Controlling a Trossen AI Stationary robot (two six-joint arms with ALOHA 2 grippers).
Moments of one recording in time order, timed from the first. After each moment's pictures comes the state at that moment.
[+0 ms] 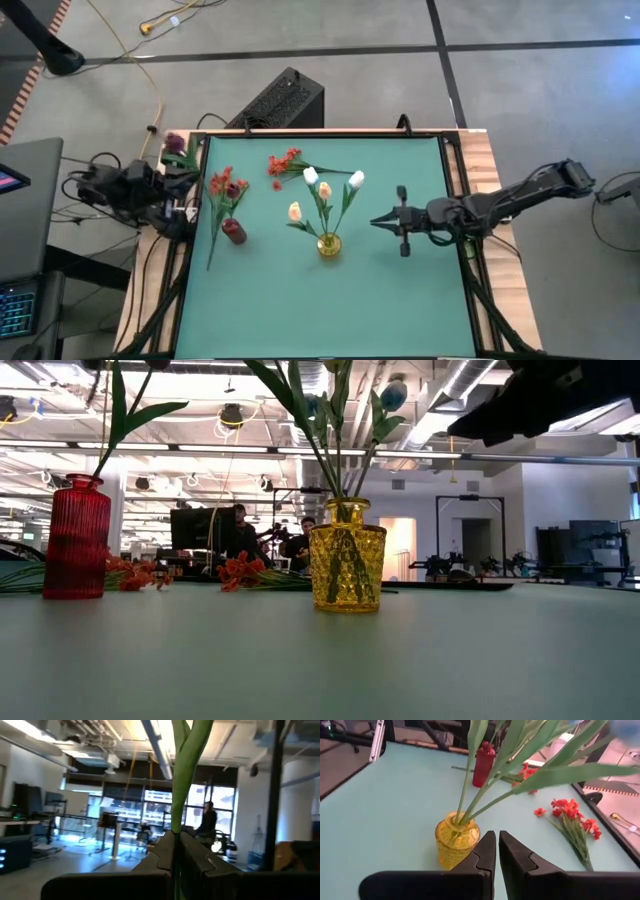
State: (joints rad) left arm -0.38 0.10 0.49 0.12 -0.56 0.13; right arm 0.24 0.90 0.44 0.17 0.30 -0.09
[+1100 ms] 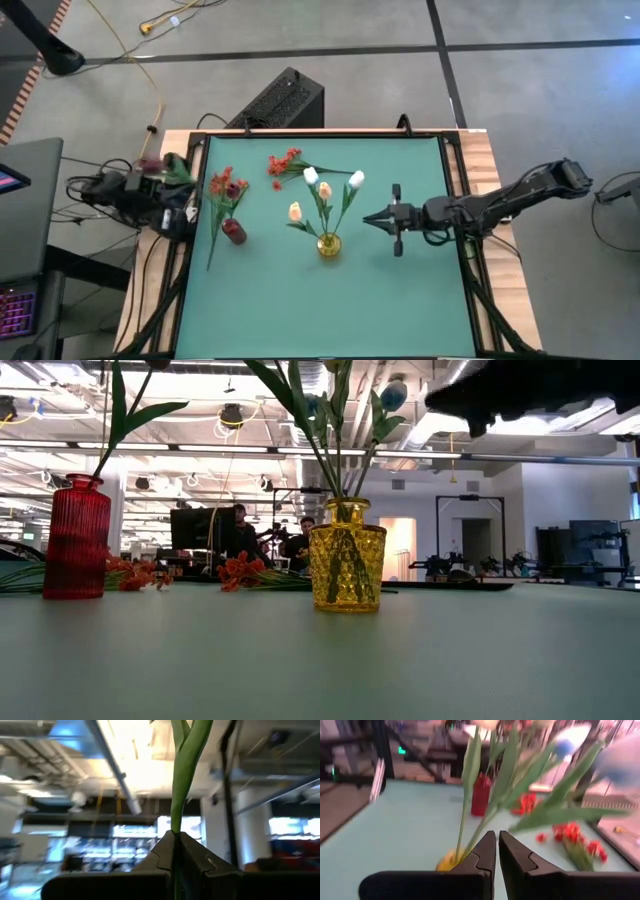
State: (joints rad) left arm -0.38 0.08 0.37 0.39 -0.33 0.23; right arm 0.23 0.99 0.44 0.44 0.29 -0.06
